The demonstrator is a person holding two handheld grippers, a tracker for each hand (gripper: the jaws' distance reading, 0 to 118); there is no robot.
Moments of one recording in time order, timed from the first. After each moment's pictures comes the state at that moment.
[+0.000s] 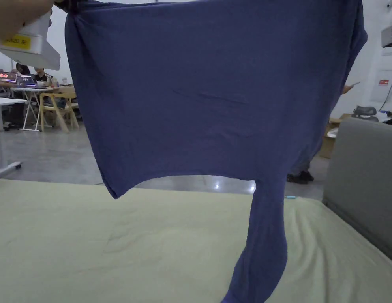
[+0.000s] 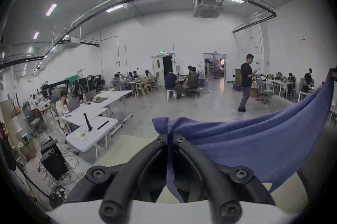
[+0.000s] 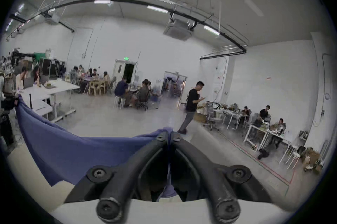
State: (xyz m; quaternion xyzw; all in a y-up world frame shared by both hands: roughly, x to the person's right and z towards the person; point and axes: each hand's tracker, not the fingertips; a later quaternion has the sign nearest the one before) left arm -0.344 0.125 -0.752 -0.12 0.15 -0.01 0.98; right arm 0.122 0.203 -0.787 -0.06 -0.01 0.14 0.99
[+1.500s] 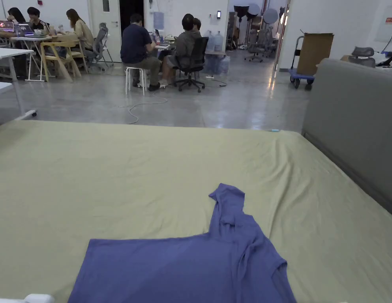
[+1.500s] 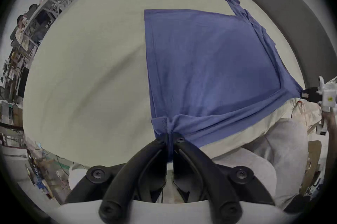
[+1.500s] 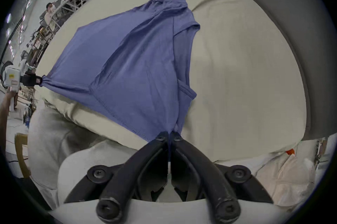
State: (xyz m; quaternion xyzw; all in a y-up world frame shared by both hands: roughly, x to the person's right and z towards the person) left arm -0.304 -0.417 -0.269 -0.60 0.00 0.05 0.80; right arm 0.275 -0.417 -0.351 -0.58 0.16 0.10 0.79
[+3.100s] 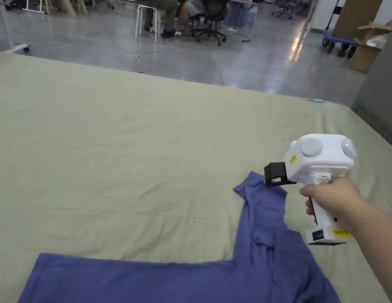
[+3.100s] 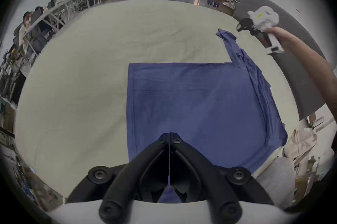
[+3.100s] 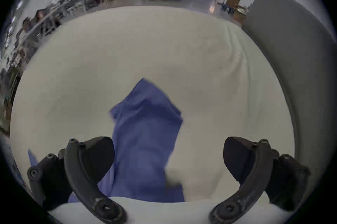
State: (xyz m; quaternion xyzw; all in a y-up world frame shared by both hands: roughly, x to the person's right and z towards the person) left arm -0.304 -0.407 -0.404 -0.51 -0.01 0.09 0.86; right arm 0.096 -0.424 -0.928 -0.51 0.05 0.09 0.85
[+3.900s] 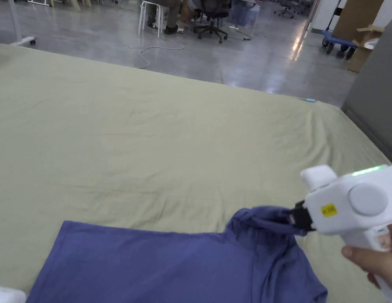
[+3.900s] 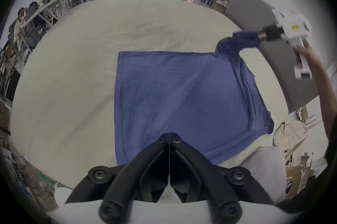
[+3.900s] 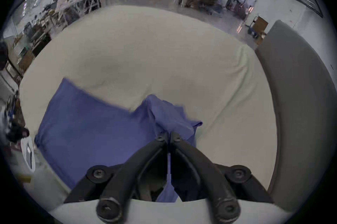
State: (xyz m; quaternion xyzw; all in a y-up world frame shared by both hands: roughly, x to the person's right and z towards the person) left arm -0.271 -0.380 -0.333 -0.51 -0.05 0.11 0.85; right arm 0.114 -0.321 -0.605 -0.49 0.19 0.21 0.83
